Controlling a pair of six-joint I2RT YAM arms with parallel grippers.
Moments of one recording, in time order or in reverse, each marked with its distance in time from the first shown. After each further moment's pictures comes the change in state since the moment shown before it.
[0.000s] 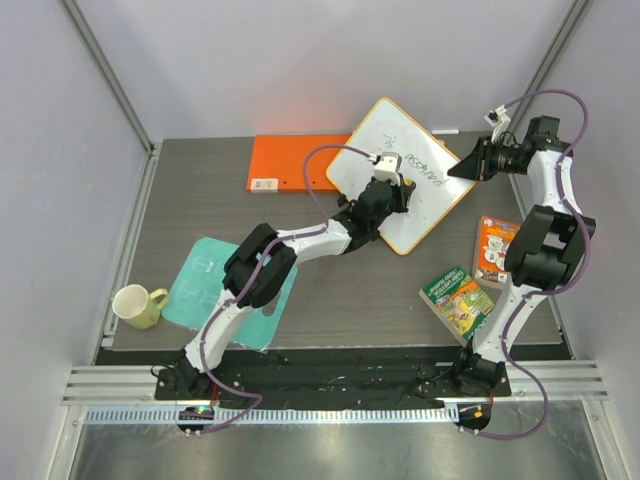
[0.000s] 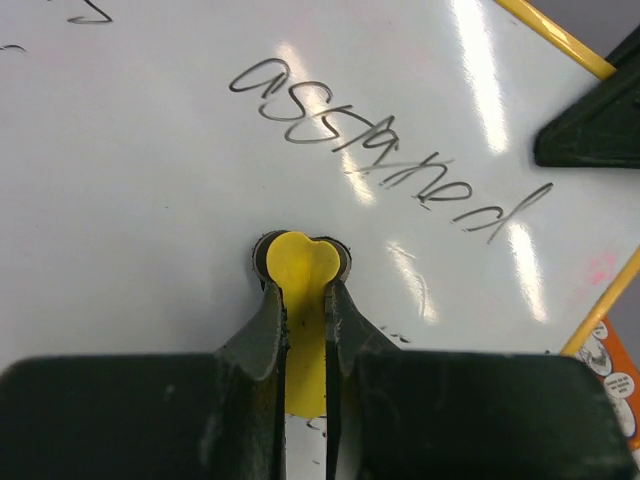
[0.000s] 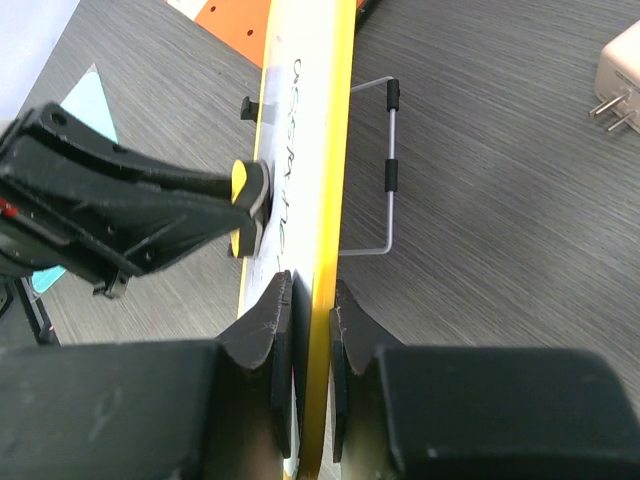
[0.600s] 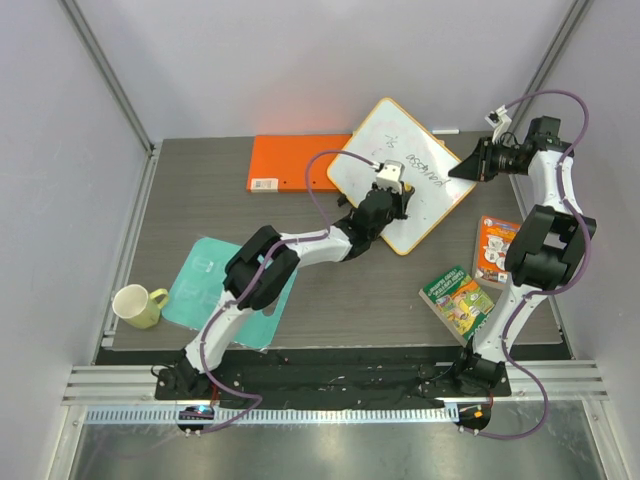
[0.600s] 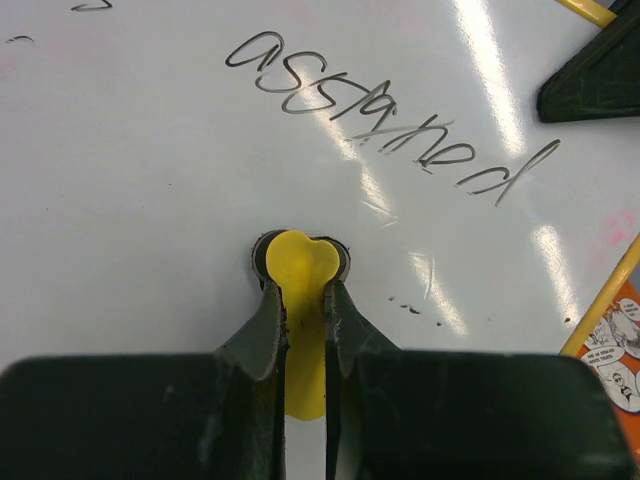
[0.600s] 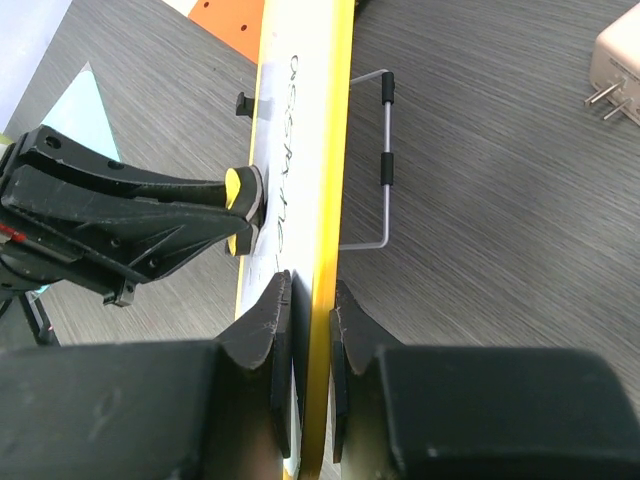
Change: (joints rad) left arm -0.027 0.002 -0.075 0.108 -0.025 0.079; right arm -0.003 0.000 0.000 -0.009 0.012 -0.001
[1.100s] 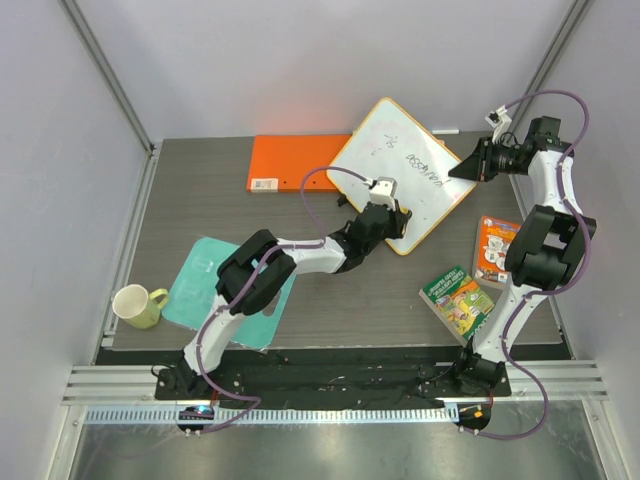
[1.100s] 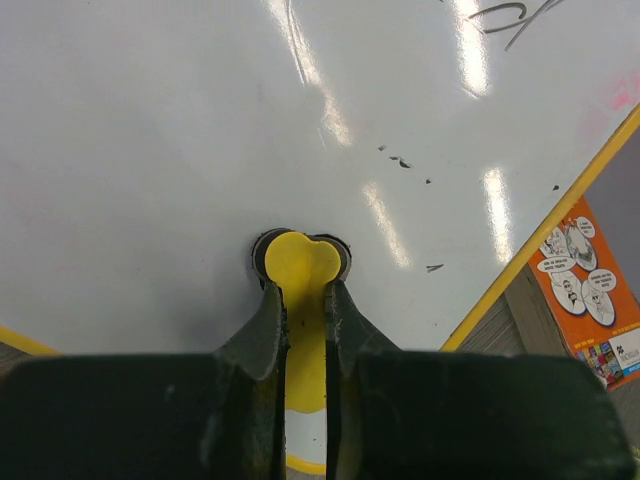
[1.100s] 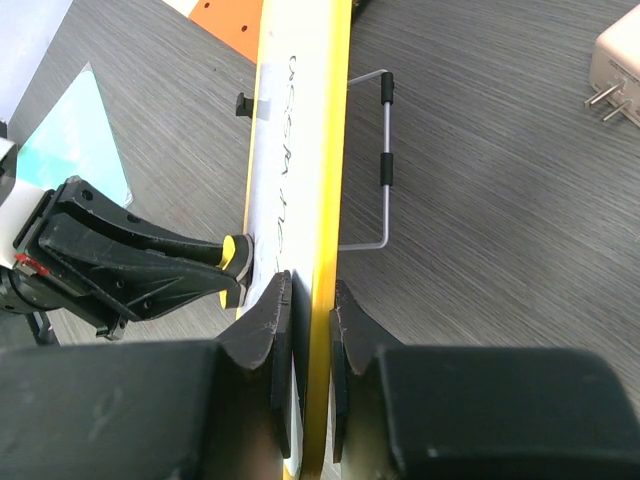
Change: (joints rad) left arm -0.032 -0.085 -0.165 -0.084 0.044 -0.167; right arm 0.000 0.000 0.000 0.000 -0.001 0.000
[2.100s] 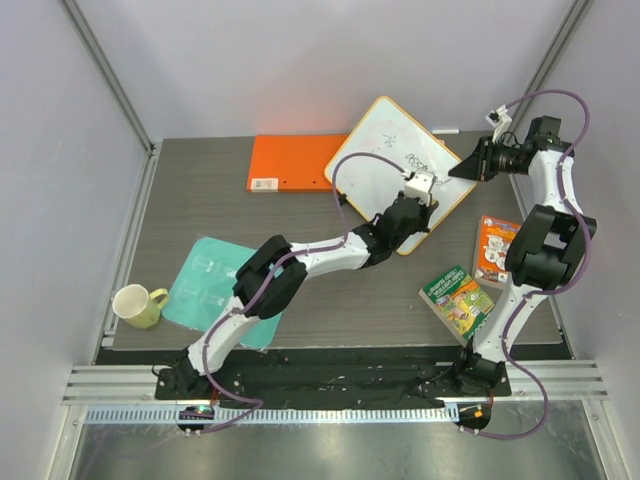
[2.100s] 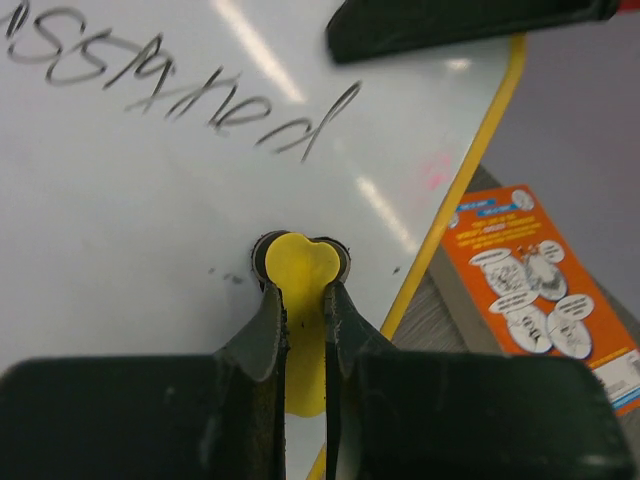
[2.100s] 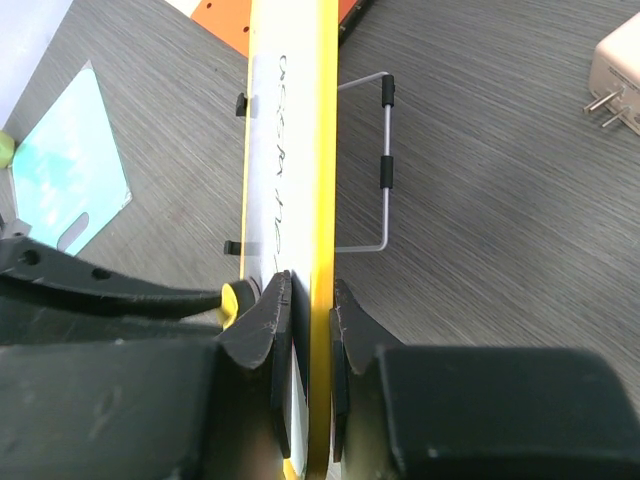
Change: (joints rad) left arm -0.070 0.095 0.289 -0.133 -0.071 0.188; right arm -0.002 0.000 0.000 0.003 -0.008 -0.012
